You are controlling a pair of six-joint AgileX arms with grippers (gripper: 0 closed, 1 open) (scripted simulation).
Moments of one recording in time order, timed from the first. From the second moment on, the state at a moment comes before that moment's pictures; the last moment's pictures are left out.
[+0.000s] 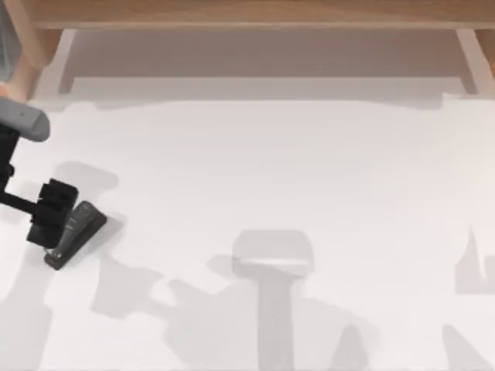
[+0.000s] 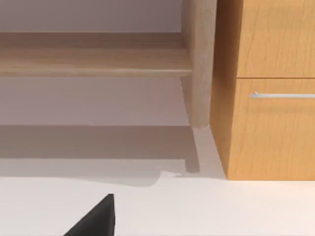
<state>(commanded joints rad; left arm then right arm) -0.11 1.22 0.83 -0.64 0.00 0.28 0.00 0.00 0.00 0.00 0.00 0.00</state>
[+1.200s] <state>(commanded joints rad) -0.16 1.91 1.25 -0.91 0.00 0.43 0.00 0.00 0.00 0.00 0.00 0.00</state>
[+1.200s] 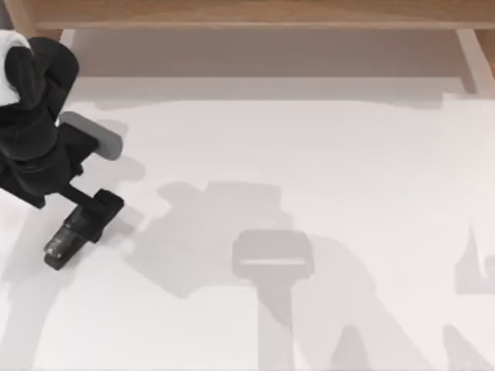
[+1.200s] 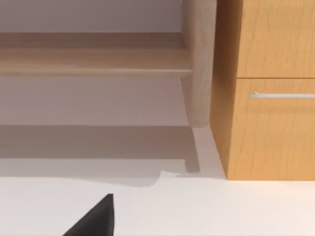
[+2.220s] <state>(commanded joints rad) -0.16 1.96 1.19 -0.80 0.00 0.43 0.00 0.00 0.00 0.00 0.00 0.00</state>
